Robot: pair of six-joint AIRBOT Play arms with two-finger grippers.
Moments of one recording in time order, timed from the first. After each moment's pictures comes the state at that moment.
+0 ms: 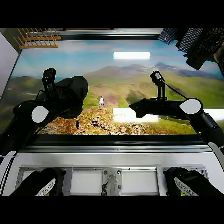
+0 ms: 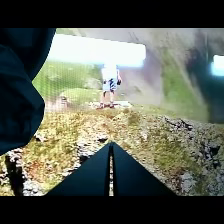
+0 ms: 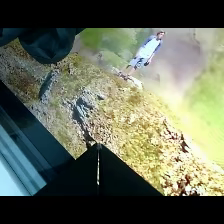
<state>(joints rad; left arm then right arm) -0.31 -0.92 0.87 1.41 -0.80 -1.91 0.23 -1.00 0.83 -0.61 0.86 0.84</state>
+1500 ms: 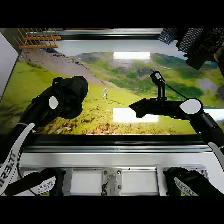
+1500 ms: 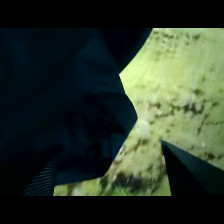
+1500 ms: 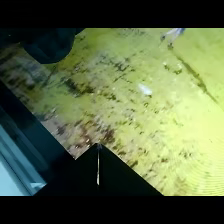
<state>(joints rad) -0.16 -1.31 0.90 1.45 -0.73 -1.82 0.23 -1.00 0.83 -0.61 0.86 0.84</state>
